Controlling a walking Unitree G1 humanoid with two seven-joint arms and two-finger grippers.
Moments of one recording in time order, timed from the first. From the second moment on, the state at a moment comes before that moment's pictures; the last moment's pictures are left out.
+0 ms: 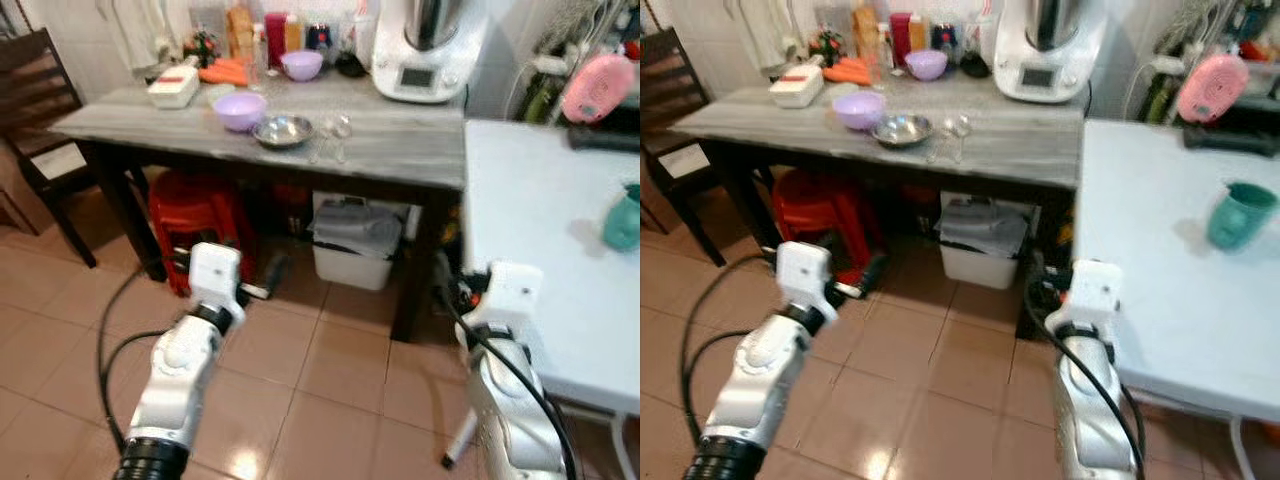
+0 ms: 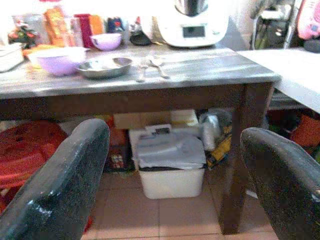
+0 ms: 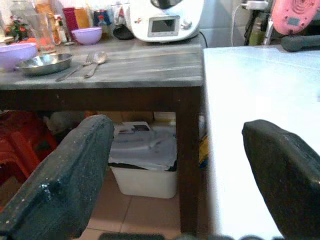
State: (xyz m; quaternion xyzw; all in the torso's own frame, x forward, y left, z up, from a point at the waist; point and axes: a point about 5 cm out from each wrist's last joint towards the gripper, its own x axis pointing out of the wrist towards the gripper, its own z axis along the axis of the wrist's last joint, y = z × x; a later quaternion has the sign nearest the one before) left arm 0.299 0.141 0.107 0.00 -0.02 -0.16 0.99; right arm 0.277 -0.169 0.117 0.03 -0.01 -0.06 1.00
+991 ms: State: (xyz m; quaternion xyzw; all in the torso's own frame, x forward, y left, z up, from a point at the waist) left arm 0.297 0.115 0.105 -0.02 -0.02 -0.20 0.98; right arm 0.274 -0.184 0.114 0.02 -0.01 -0.08 1.00
